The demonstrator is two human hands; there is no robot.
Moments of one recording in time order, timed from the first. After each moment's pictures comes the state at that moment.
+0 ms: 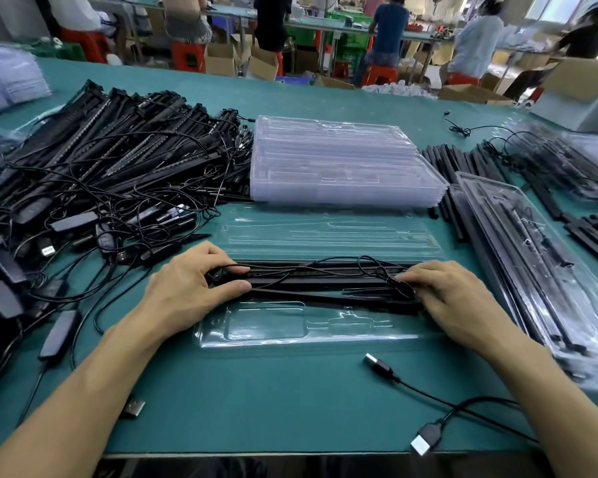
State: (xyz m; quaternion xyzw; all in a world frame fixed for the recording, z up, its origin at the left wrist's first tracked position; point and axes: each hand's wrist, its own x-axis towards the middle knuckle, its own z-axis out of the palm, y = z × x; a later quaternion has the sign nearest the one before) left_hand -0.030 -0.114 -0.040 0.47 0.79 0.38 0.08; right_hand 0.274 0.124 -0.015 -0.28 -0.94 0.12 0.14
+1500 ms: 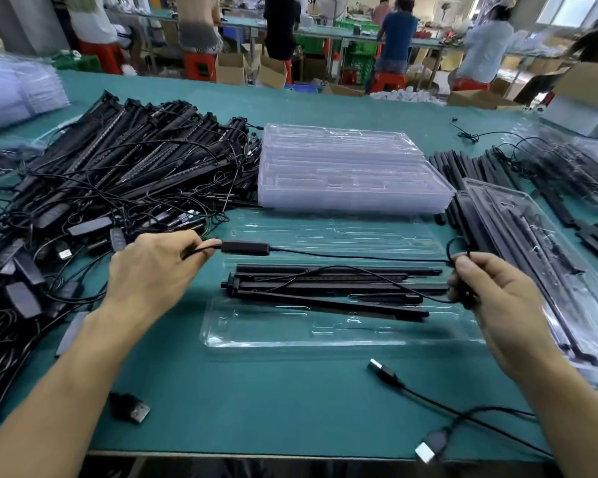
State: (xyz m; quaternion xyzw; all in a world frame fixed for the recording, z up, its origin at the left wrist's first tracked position) left_hand -0.043 -0.130 -0.008 0.40 0.86 0.29 -0.14; right_hand 0.280 0.098 0.010 -0.30 -0.67 0.55 0.40
